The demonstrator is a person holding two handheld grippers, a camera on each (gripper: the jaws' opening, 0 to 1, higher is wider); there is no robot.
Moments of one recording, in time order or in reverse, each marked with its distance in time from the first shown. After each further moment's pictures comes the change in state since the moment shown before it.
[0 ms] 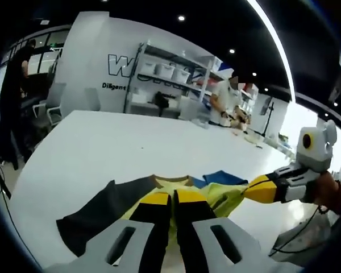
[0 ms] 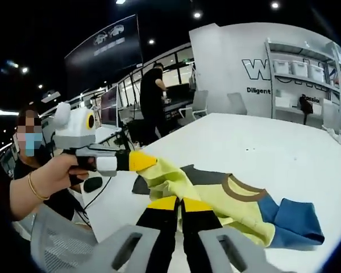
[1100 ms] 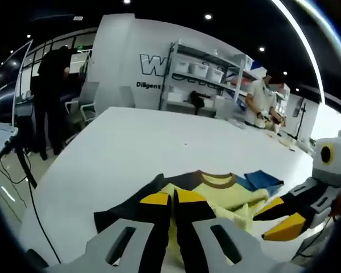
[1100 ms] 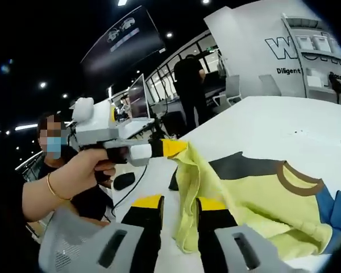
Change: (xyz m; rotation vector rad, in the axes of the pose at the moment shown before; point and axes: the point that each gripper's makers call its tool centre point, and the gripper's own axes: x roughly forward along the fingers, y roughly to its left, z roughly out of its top) left arm -0.014 0.087 -0.012 -0.052 -0.007 0.286; right arm 0.052 0.064 -0.032 0.060 0.079 0.311
